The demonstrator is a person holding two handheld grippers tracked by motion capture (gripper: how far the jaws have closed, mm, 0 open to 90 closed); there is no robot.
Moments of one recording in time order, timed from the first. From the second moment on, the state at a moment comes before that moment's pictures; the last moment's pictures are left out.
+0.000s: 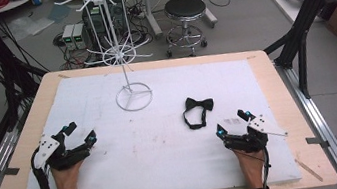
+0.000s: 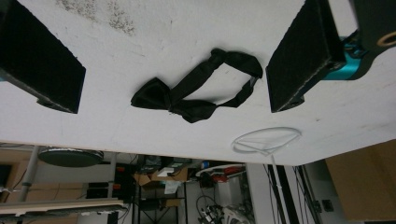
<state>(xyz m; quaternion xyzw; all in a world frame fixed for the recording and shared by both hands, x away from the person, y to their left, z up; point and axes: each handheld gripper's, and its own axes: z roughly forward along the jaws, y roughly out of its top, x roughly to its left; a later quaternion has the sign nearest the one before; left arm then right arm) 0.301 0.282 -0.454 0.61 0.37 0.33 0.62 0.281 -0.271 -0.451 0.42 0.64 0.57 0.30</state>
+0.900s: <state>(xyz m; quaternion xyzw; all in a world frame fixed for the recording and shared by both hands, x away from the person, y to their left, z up) 0.301 0.283 -0.454 0.60 0.38 0.33 0.62 0.283 -0.271 -0.450 0.44 0.63 0.57 0.30</state>
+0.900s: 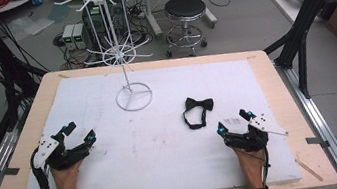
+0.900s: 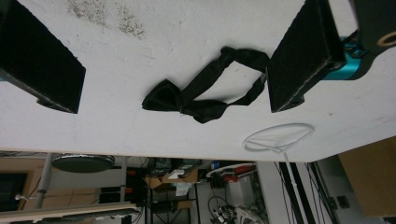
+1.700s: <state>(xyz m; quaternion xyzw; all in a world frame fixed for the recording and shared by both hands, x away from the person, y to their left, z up) 0.301 0.284 -0.454 0.60 0.37 0.33 0.63 0.317 -0.243 -0.392 0.43 0.73 0.46 0.28</state>
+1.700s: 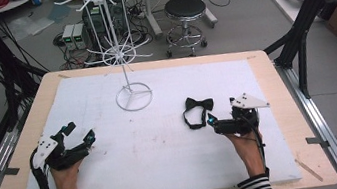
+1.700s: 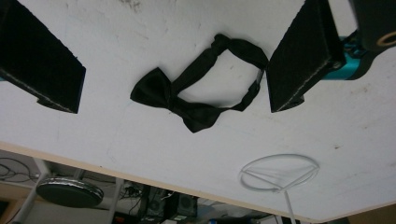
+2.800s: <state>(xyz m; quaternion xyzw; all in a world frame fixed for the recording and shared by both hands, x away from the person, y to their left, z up) 0.300 0.284 -0.454 0.60 0.37 0.33 0.63 0.406 -0.227 -0.373 0.47 0.82 0.30 0.13</state>
